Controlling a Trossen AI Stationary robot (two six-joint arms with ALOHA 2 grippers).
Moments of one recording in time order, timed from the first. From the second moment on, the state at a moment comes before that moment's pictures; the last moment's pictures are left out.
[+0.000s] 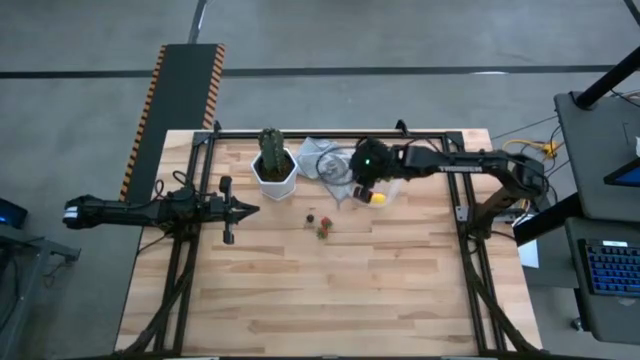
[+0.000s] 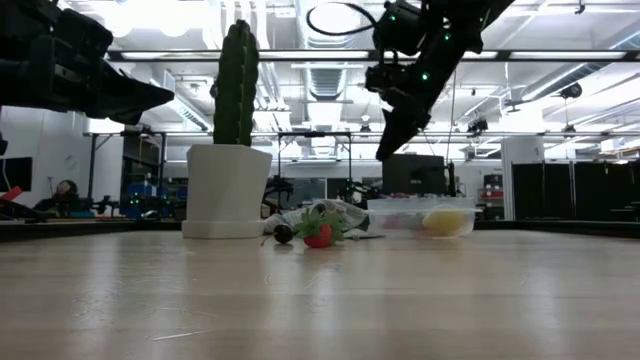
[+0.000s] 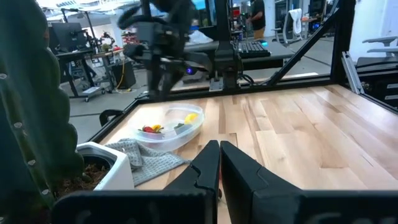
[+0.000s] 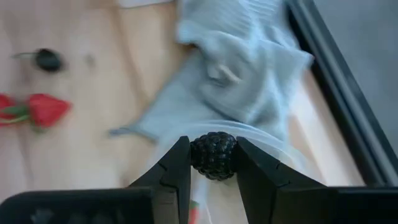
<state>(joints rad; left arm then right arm) 0.00 0.29 0.03 0.17 -0.11 0.14 -0.30 1.56 1.12 -0.50 0.16 -0.06</state>
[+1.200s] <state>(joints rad) 0.00 0.29 0.03 0.17 -0.11 0.14 -0.41 1.79 1.10 -0.50 -0.06 -0.03</state>
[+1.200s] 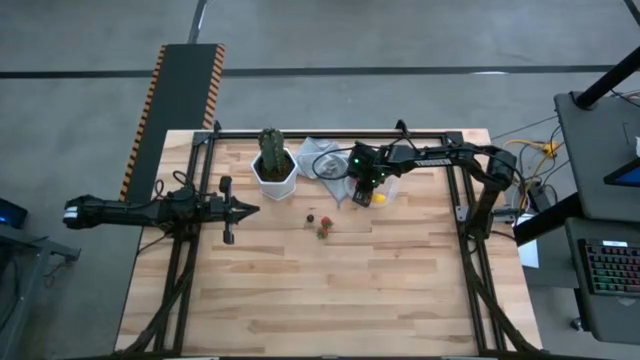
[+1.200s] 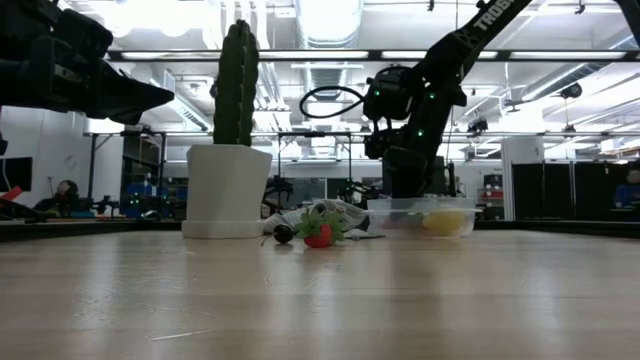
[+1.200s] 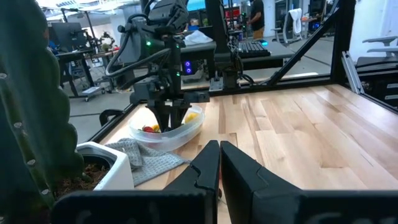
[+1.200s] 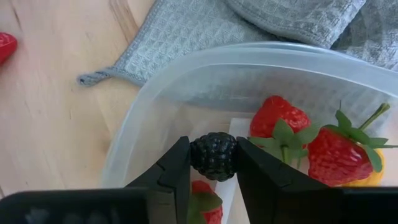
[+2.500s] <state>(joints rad) 0.00 0.29 0.03 0.17 -0.11 0.12 -0.07 1.05 1.08 -0.37 -0.10 -0.06</state>
